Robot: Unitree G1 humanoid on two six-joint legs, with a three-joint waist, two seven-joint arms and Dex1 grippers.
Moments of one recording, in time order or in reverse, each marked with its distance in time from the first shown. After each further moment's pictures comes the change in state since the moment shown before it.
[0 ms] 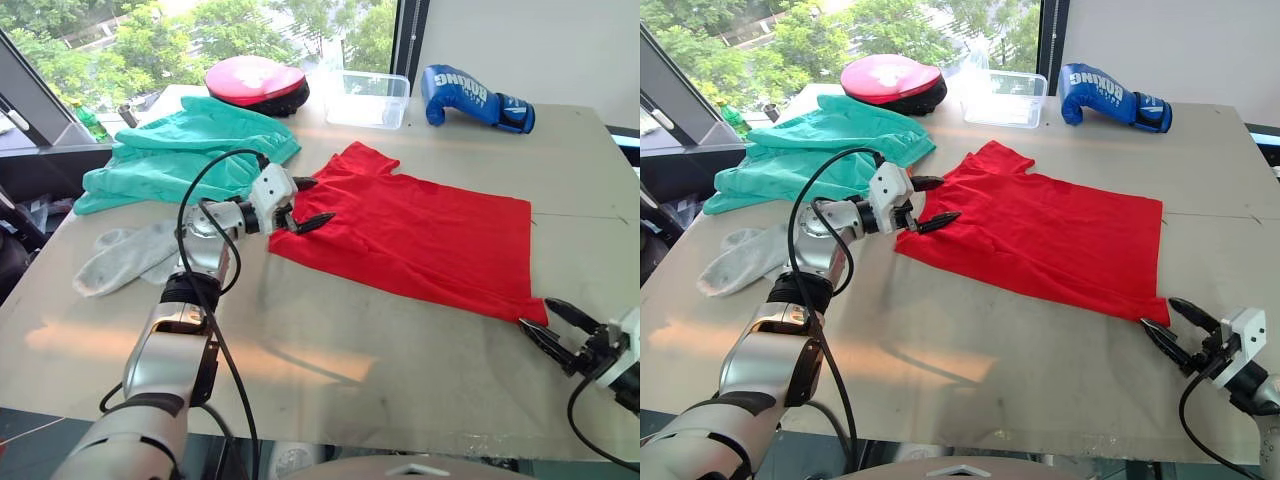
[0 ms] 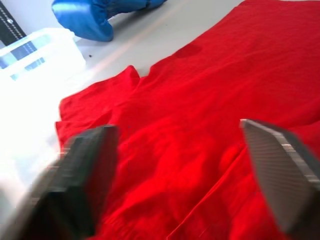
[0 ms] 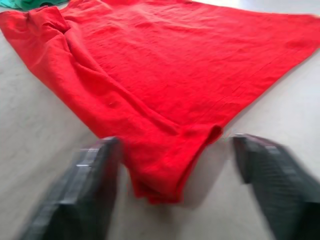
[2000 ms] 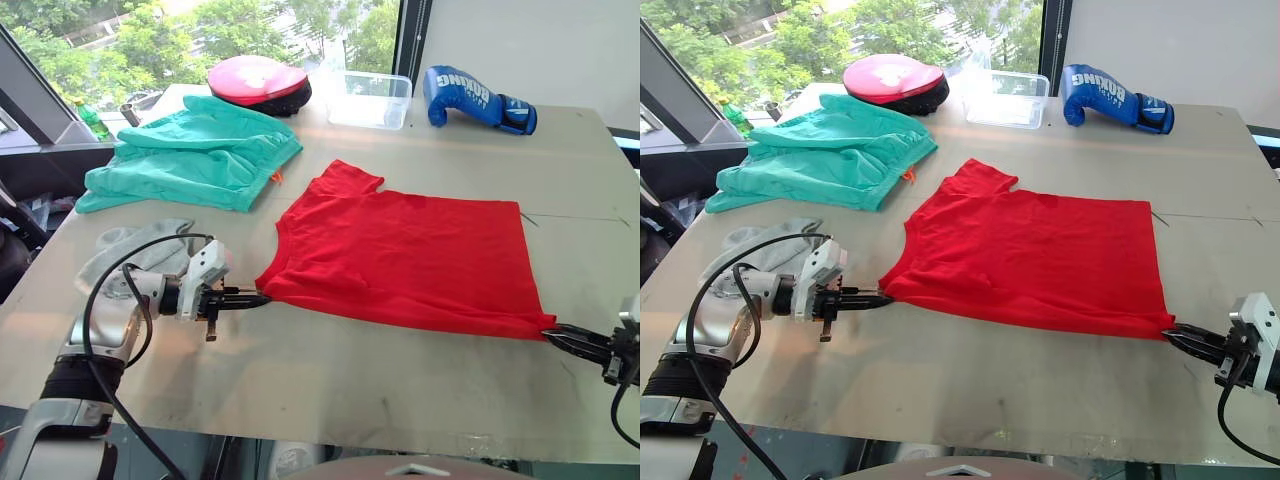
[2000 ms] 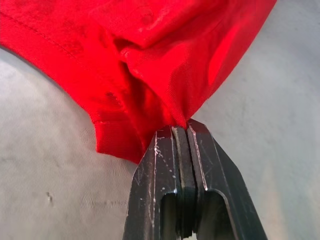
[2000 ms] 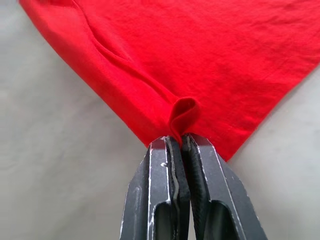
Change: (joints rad) left arm 0.492 0.345 0.016 -0.485 -0.202 0.543 -0.337; right arm 0.034 -0.248 -0.005 -0.149 0.031 0.343 0.141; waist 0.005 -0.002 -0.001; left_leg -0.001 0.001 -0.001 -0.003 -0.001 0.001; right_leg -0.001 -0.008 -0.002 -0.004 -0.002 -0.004
